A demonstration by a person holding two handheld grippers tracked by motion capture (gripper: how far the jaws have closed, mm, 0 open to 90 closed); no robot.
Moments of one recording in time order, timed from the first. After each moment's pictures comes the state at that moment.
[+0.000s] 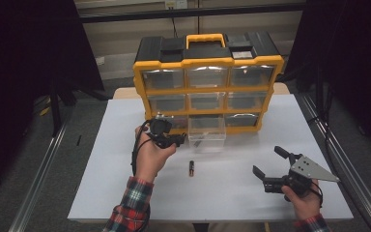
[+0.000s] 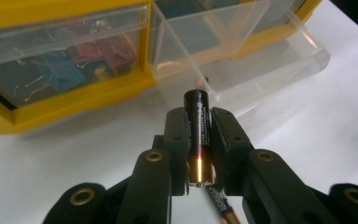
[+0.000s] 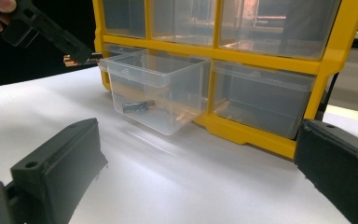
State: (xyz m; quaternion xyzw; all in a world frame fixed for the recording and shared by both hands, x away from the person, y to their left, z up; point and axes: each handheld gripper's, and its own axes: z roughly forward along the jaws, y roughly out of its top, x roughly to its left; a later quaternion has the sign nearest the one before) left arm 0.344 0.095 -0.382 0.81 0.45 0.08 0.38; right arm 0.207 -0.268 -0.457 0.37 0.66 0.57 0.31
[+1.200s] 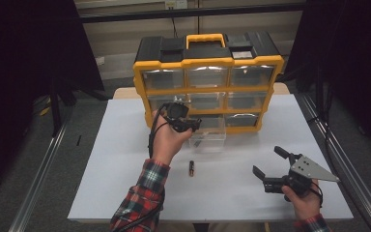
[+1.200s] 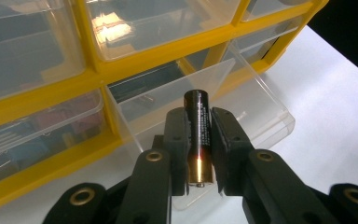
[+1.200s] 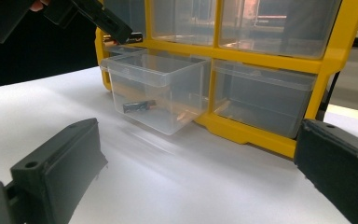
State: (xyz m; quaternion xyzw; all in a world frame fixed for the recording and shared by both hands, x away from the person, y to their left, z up) left arm 0.372 0.050 -0.362 0.82 0.42 0.09 0.39; right arm 0.208 -0.268 -0.458 0.37 0.66 0.57 0.31
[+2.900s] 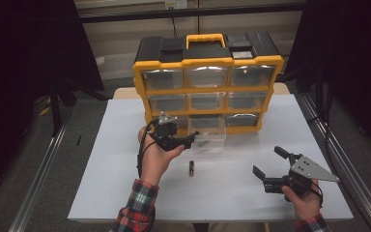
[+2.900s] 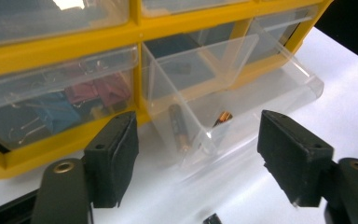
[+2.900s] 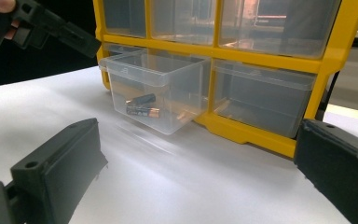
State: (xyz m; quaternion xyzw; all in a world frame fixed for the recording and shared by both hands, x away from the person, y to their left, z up) left arm 0.339 0.086 -0.395 0.79 0.42 0.13 0.43; right arm 0.208 -0.268 -0.458 0.37 0.66 0.57 0.31
